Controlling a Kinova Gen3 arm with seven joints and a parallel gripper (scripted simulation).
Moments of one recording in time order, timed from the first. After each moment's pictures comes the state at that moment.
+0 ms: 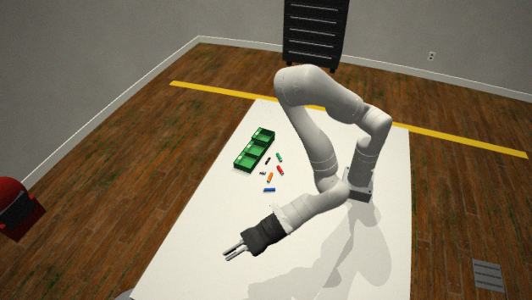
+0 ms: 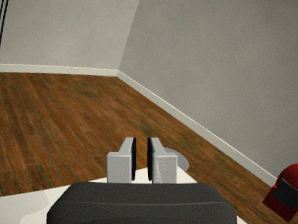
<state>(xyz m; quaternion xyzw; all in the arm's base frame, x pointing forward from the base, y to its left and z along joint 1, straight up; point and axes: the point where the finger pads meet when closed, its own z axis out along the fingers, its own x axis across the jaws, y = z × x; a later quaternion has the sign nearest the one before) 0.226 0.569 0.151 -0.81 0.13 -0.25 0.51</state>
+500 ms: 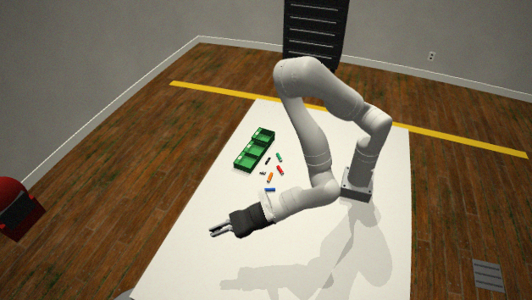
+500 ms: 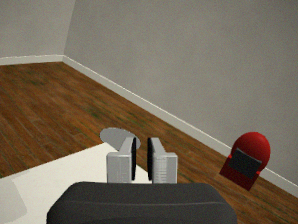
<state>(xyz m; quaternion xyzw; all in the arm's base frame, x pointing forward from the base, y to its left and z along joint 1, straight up) 0.300 0.529 0.153 -0.79 0.23 -0.30 0.48</state>
